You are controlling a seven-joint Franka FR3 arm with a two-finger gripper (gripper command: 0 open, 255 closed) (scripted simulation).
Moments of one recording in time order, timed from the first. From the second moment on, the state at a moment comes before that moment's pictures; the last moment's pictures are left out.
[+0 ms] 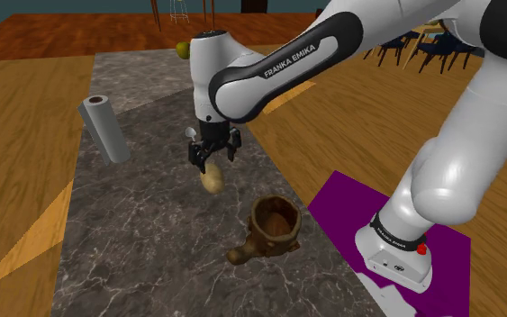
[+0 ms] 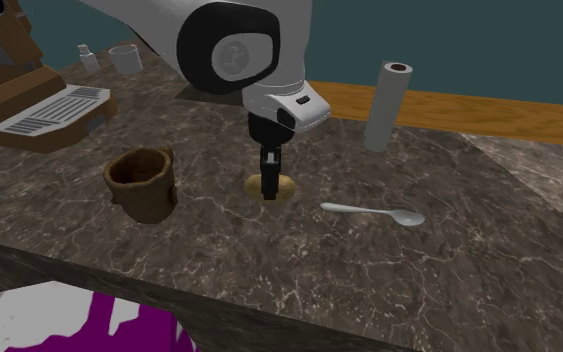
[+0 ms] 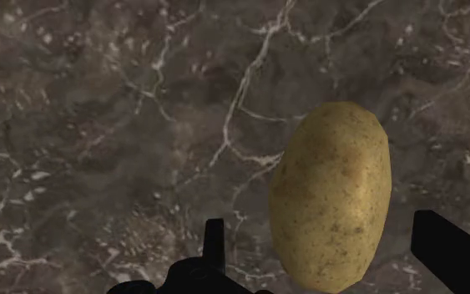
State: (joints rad) arm 0.07 0.06 0.35 -2.15 0.03 2.19 0.65
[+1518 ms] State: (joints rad) arm 0.09 0.18 0.35 -2.14 -0.02 2.30 0.71
